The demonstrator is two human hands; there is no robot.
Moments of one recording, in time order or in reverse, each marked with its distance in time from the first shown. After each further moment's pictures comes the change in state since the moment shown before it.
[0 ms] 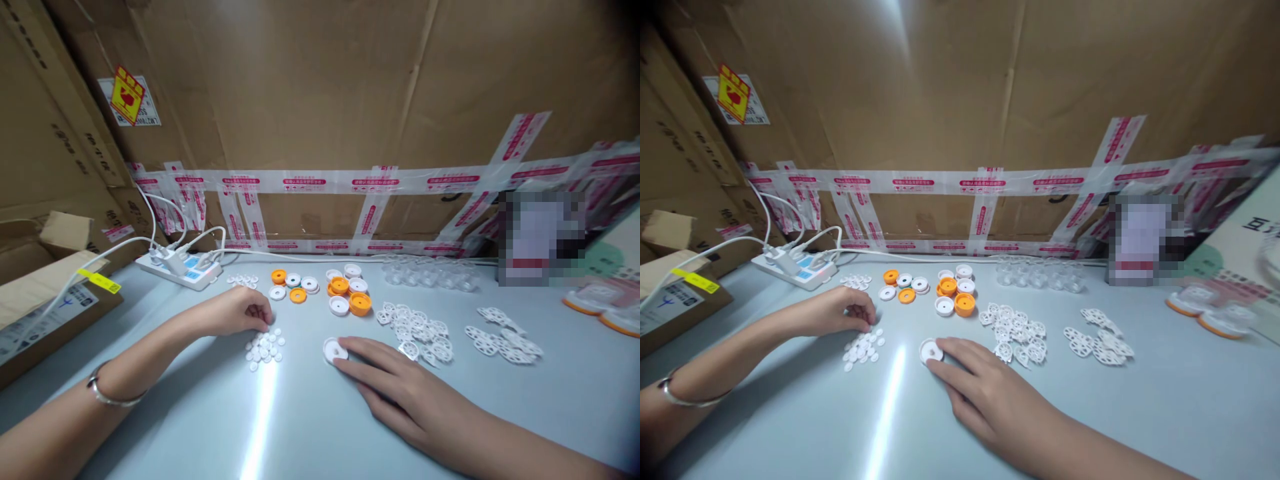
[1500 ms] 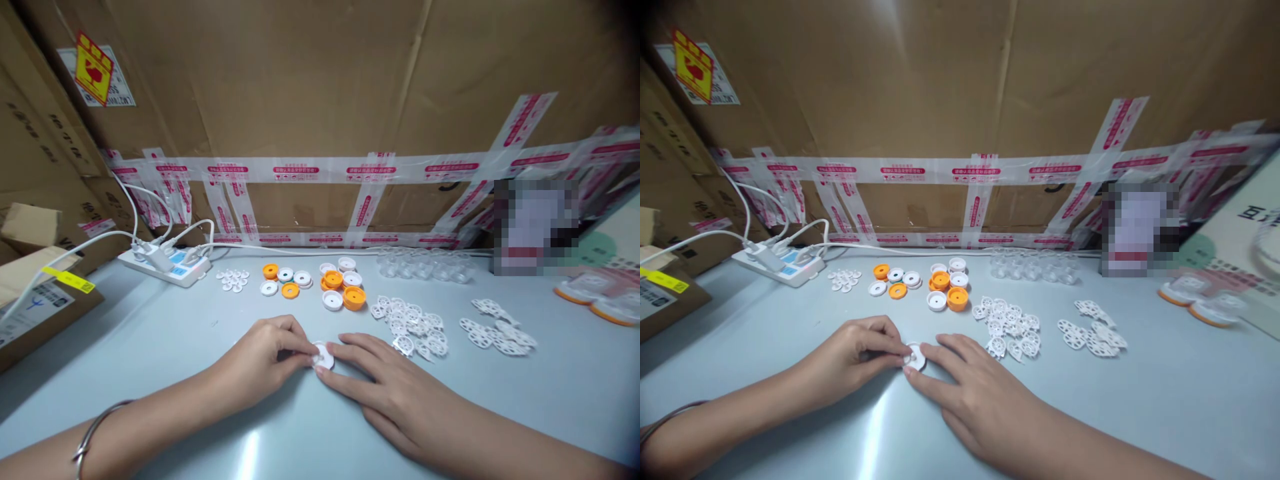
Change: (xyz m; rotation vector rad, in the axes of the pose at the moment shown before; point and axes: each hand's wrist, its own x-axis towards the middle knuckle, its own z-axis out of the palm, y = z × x) left_hand 0.000 0.056 0.069 -0.228 0.225 0.188; right_hand 0.000 -0.001 0.002 -0.093 -0.045 -0.094
